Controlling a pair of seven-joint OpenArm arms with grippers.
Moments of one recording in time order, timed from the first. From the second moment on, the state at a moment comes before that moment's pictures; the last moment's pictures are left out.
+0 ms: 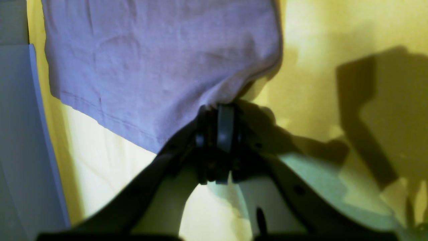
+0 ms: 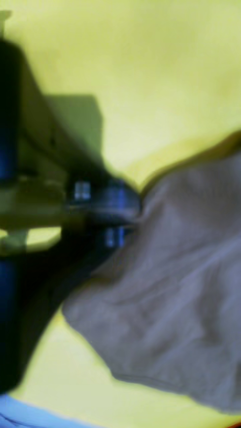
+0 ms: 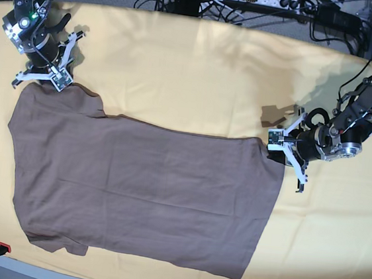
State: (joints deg) left arm -23.8 -49.8 48.9 84.3 13.7 -33.0 2.8; right arm -23.7 30.5 3.6 105.9 -3.5 27.4 -30.0
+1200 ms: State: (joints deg) left arm -7.3 -82.2 49.2 118.6 -1.3 -44.1 3.0; right arm -60.4 42.5 3.8 133.2 -11.6 18.4 -46.2
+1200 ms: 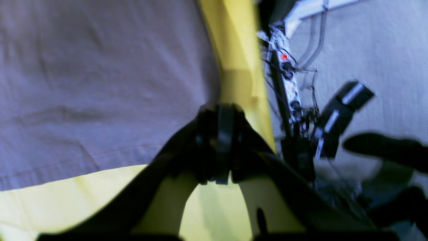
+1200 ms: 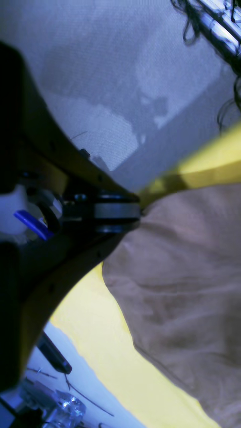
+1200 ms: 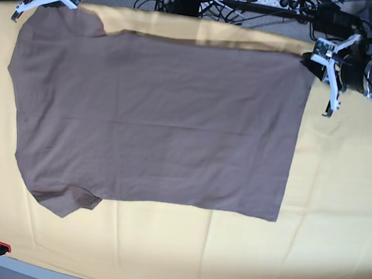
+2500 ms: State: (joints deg) left arm -16.9 -66.4 48.9 109.5 5.0 -30.7 12.8; right arm -25.7 44.5 3.9 113.6 3.4 26.4 -28.5
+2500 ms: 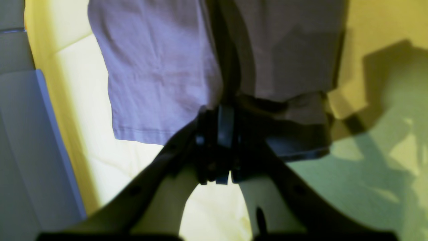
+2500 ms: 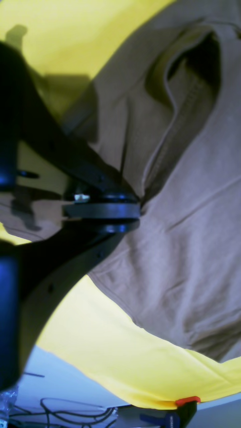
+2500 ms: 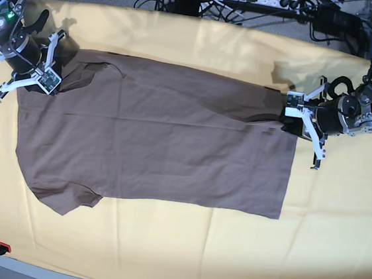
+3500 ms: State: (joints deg) left arm -16.8 -65.7 48.9 109.5 2.5 -25.6 20.0; right arm -20.4 44.3 3.8 105.4 5.4 24.9 -28.1
